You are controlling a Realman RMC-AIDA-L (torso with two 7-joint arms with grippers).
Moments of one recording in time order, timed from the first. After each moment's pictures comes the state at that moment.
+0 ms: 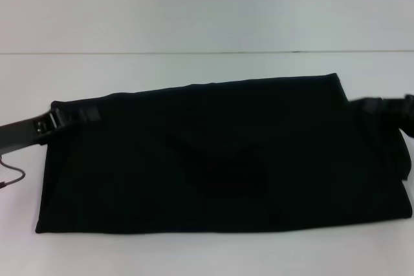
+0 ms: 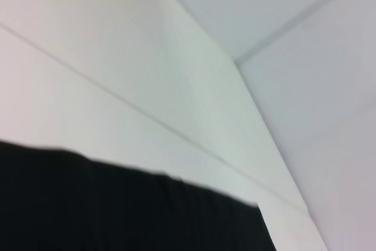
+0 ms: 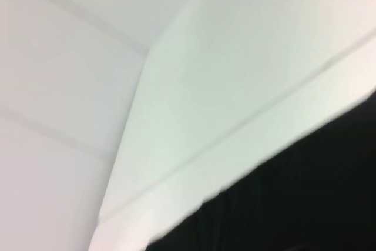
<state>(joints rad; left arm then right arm) -0.58 -2.02 0.18 0.57 2.26 1.48 -2.06 0.60 1.95 -0.30 -0.42 -2.14 -1.34 2.13</state>
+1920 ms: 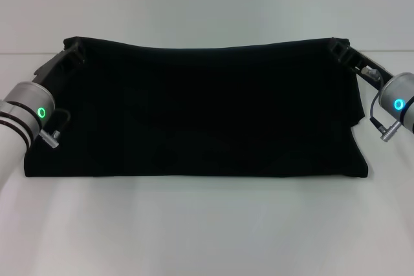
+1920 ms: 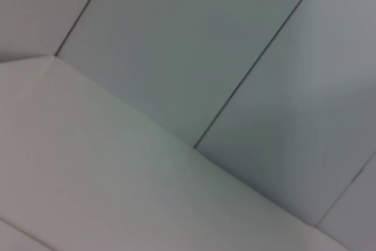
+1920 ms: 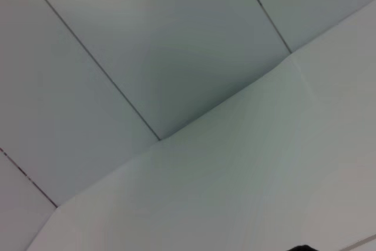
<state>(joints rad) -0.74 -2.16 0.18 0.24 1.36 0.75 -1.10 0.81 2.10 -0.30 -0.12 -1.42 -0.71 1.21</state>
